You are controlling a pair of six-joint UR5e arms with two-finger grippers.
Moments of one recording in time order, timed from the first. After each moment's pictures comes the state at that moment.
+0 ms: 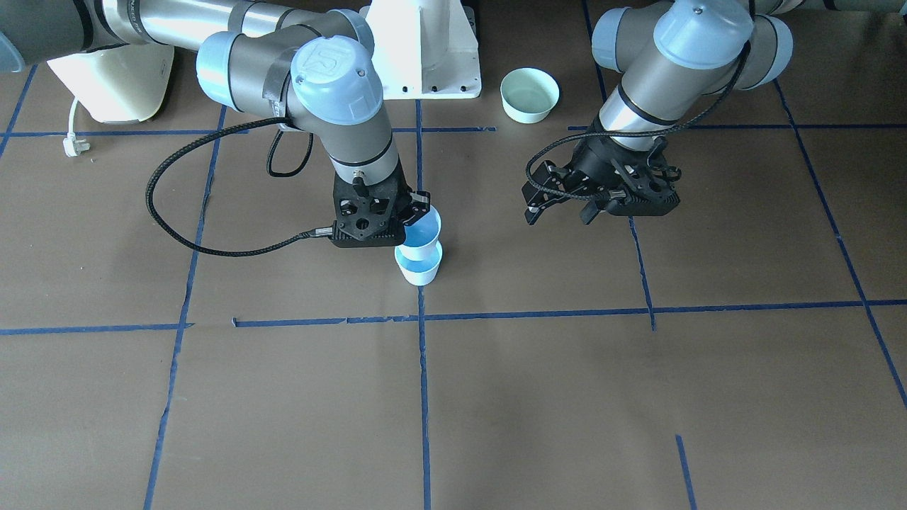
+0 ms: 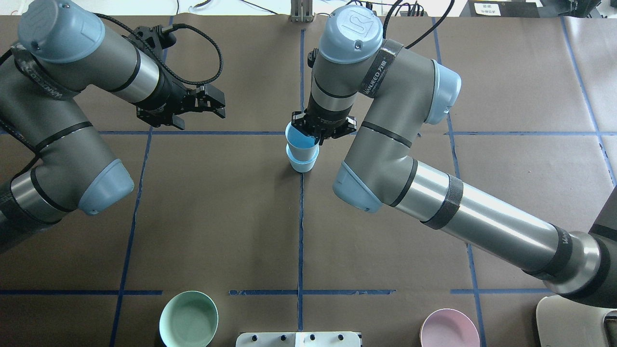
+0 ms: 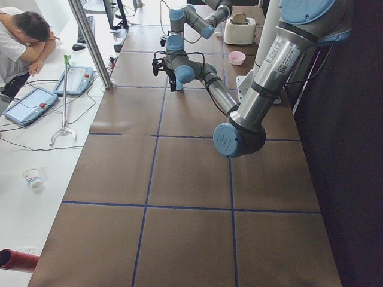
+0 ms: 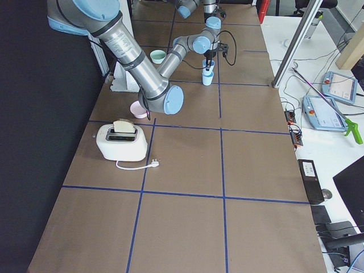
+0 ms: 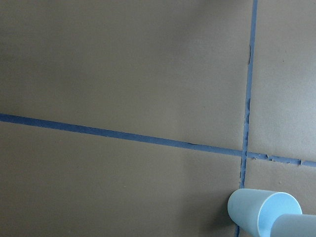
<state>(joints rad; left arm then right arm) -0.82 -2.09 -1.80 -1.82 -2.11 -1.29 0.66 -0.72 1.53 -1.62 2.05 1.16</state>
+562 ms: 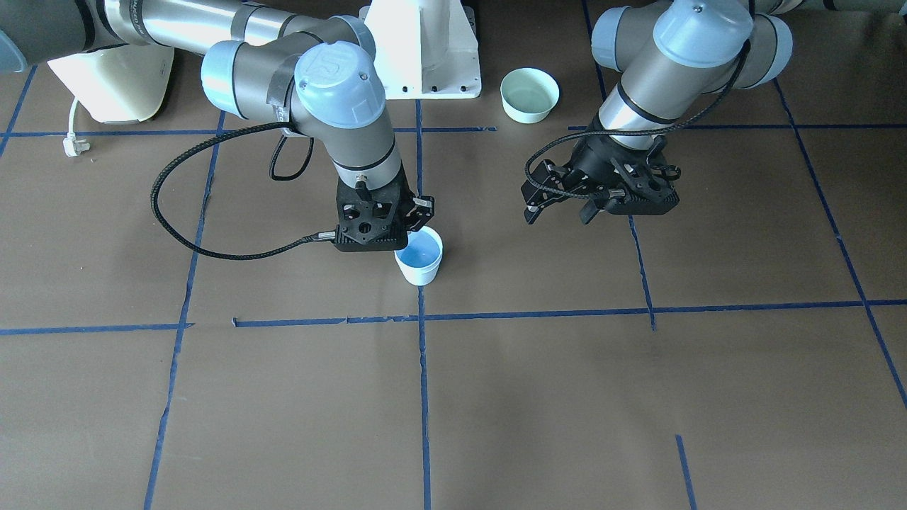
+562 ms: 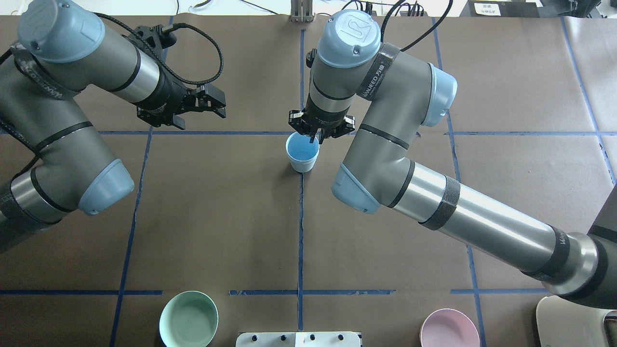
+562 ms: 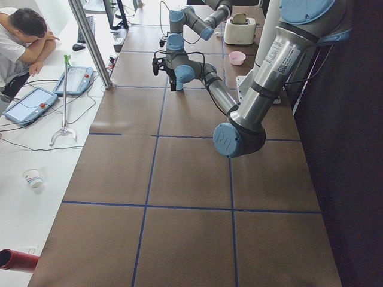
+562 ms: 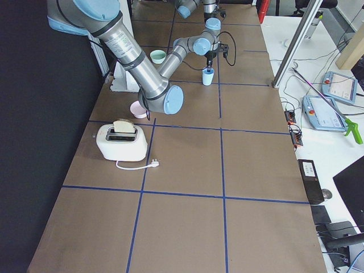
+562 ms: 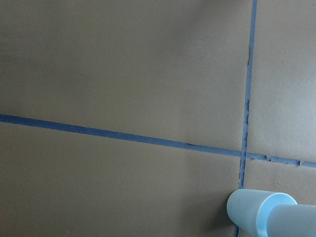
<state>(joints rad) -0.82 -2.09 -1.81 -1.82 -2.11 -1.29 0.65 -0.72 1.51 -1.58 2.01 1.18</state>
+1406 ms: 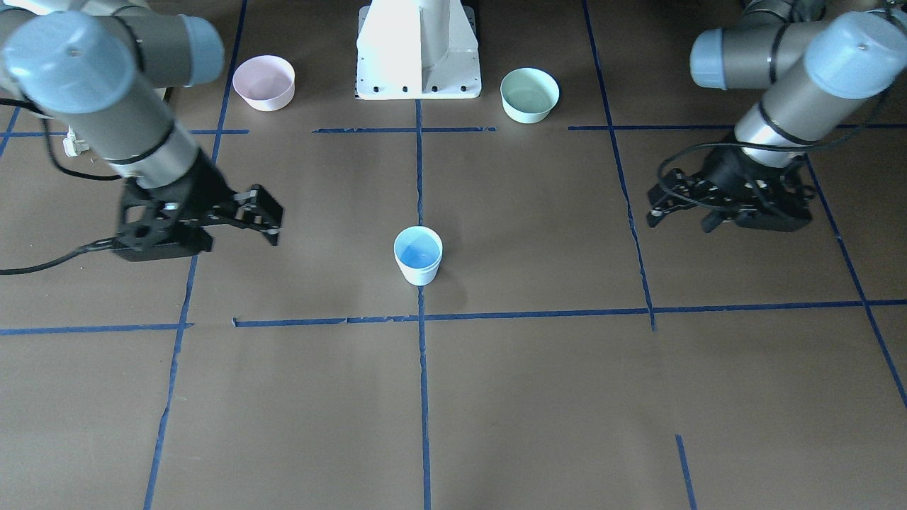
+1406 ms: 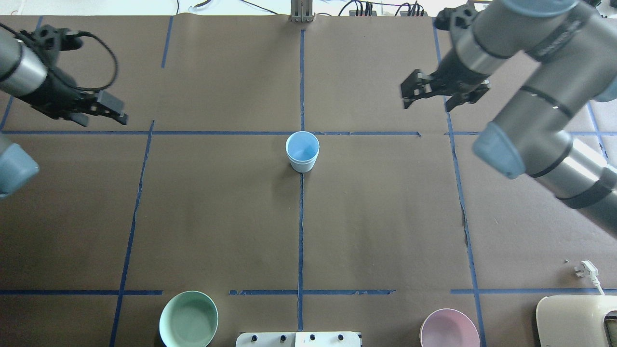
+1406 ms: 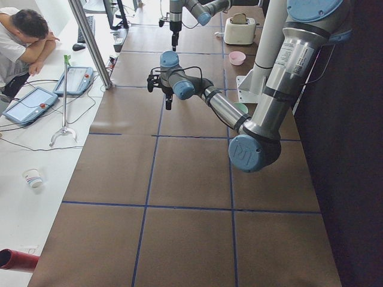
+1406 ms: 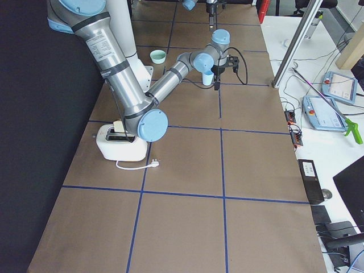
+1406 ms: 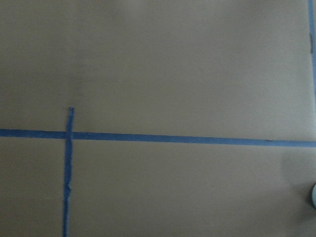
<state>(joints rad) -1.07 -1.79 -1.82 -1.81 -2.30 -0.75 0.98 -1.12 1.80 -1.57 2.23 0.83</state>
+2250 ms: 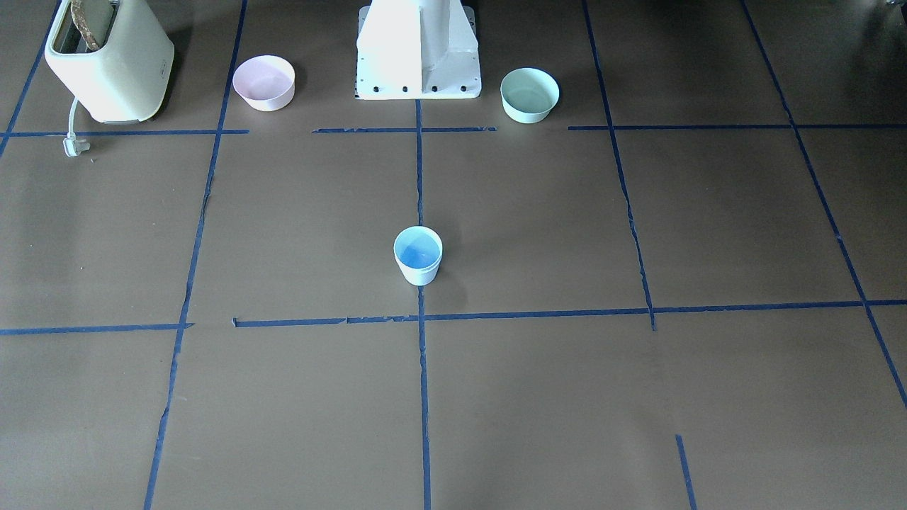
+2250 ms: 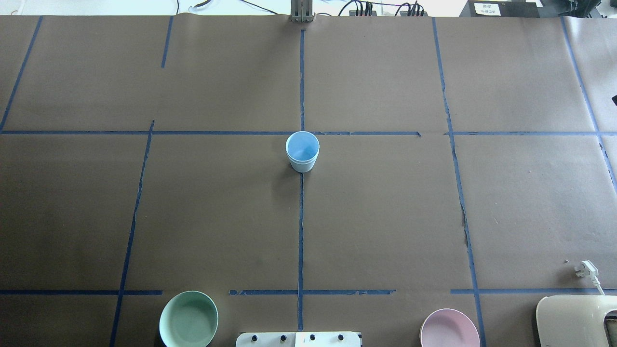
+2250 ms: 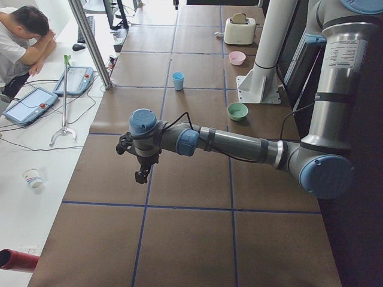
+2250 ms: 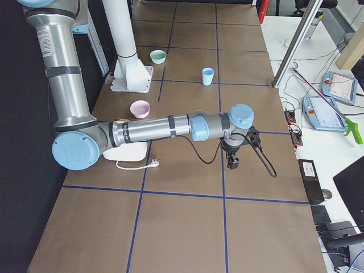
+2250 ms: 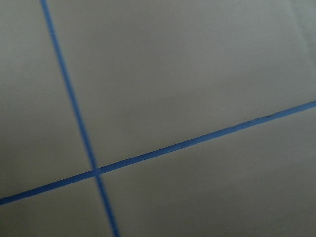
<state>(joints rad) -1.53 -1.66 -1.63 -1.61 -2.35 0.18 1.47 -1.41 1.53 -1.56 2.40 -0.12</state>
